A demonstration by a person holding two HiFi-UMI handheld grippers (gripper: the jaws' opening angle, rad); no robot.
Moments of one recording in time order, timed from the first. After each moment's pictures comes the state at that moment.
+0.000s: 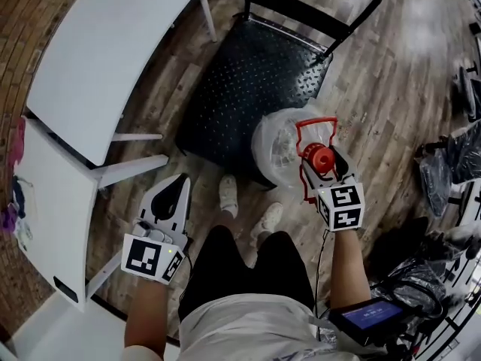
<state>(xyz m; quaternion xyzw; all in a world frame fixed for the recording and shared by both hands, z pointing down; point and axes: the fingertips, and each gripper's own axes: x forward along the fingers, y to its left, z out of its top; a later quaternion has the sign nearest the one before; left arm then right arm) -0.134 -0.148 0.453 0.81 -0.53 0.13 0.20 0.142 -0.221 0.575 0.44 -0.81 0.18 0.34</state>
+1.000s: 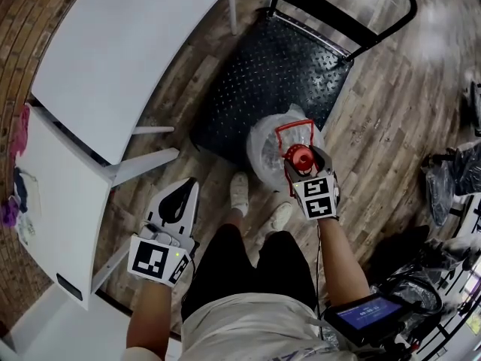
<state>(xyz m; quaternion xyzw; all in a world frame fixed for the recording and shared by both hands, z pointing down) -0.197 -0.145 0.478 0.80 -0.54 0.13 0.23 0.030 -0.216 0.670 0.37 -0.81 0.18 0.41</state>
